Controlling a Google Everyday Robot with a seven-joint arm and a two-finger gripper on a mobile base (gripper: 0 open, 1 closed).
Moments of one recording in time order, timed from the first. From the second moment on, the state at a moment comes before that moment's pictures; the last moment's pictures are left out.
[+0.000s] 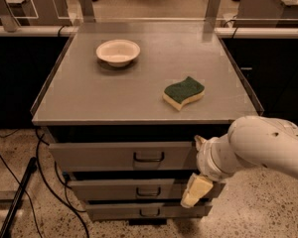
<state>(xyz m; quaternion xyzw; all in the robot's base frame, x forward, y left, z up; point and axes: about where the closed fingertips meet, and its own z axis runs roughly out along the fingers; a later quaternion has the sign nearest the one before) 0.445 -0.131 0.679 -0.58 0.78 0.06 0.23</state>
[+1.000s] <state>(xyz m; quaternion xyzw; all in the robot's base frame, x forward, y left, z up) 0.491 -0.136 0.673 -0.61 0.76 0.03 0.20</state>
